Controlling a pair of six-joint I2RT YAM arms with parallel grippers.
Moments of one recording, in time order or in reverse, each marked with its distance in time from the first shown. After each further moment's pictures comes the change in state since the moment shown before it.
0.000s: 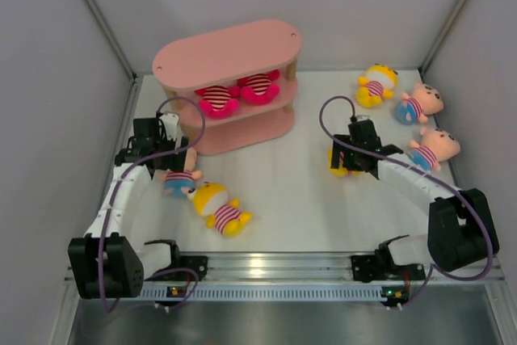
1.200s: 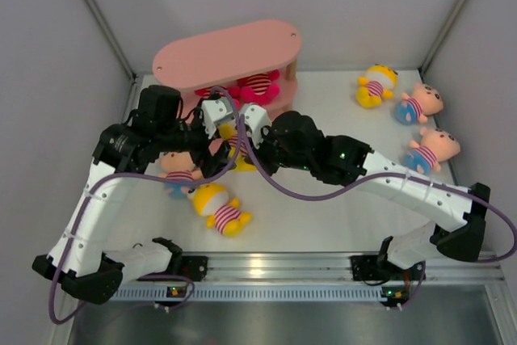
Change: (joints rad) left arm -0.509 -0.012 0.697 -0.557 0.575 0.192; right arm 0.816 0.079 0.724 -0.184 -0.115 -0.386
